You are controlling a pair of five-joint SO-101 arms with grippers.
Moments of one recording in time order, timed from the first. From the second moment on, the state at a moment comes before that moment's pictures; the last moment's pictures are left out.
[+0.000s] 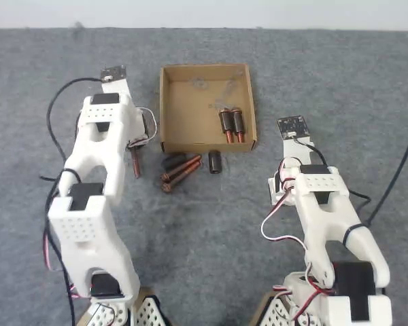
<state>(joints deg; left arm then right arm) -8.7 26.6 0.4 68.3 16.0 -5.7 -12.0 51.3 44.7 6.9</state>
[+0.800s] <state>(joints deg) -8.6 3.5 41.5 39.8 15.9 -10.0 -16.0 51.3 36.2 6.9</state>
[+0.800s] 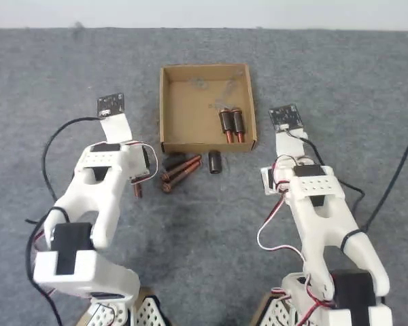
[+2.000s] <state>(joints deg) -8.5 3.4 43.5 34.6 15.6 -16.7 11.0 51.3 -52.7 6.9</state>
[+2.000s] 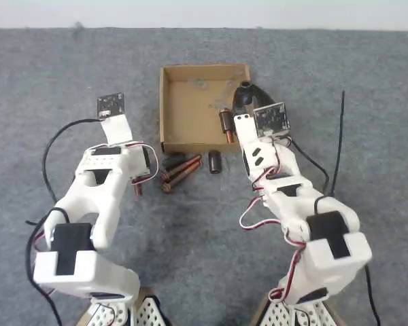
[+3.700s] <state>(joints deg) -8.5 3.4 43.5 34.5 15.6 -35.3 12.0 93.0 -98.4 5.8</state>
